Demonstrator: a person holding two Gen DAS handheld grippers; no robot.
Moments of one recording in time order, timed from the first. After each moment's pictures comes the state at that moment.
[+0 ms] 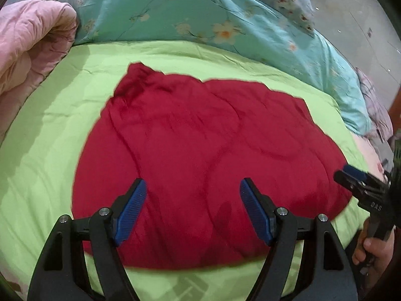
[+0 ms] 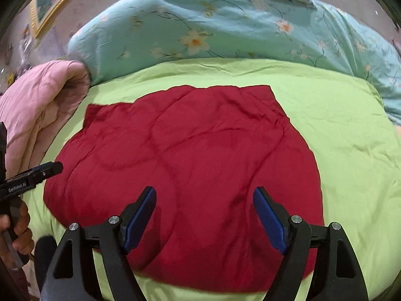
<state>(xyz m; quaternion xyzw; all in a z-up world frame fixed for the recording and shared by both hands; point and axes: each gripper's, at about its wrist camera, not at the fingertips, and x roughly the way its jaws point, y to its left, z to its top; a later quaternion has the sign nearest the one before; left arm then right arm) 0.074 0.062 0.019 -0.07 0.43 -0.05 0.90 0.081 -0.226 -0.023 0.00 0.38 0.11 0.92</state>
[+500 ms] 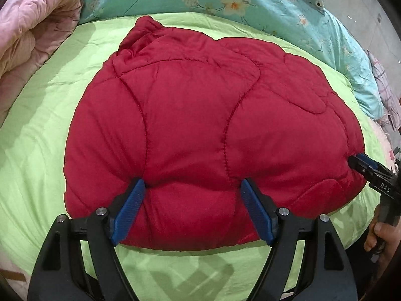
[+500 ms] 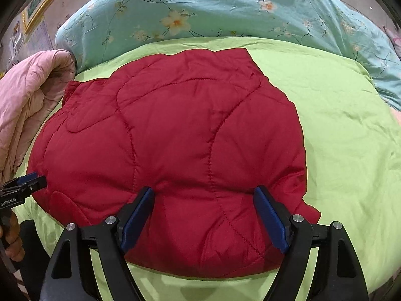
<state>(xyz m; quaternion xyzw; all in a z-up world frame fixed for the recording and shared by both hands) 0.070 0.053 -0.024 -0.04 0.47 -0.02 0.88 0.083 -0.262 -0.066 0.00 0.41 0.08 0.91</state>
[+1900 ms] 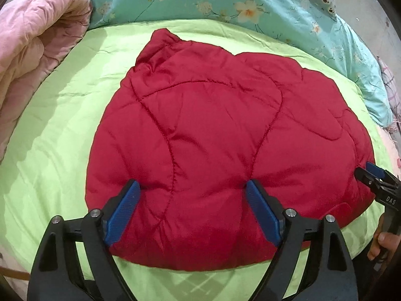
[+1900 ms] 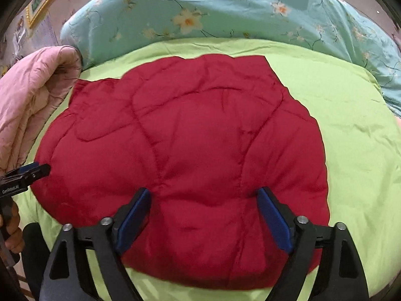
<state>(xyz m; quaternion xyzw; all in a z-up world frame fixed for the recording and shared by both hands) 0.093 0.070 -0.011 -0.04 0.46 0.01 0.88 0.094 -0.238 -0.059 0.00 0.42 0.09 0.90</state>
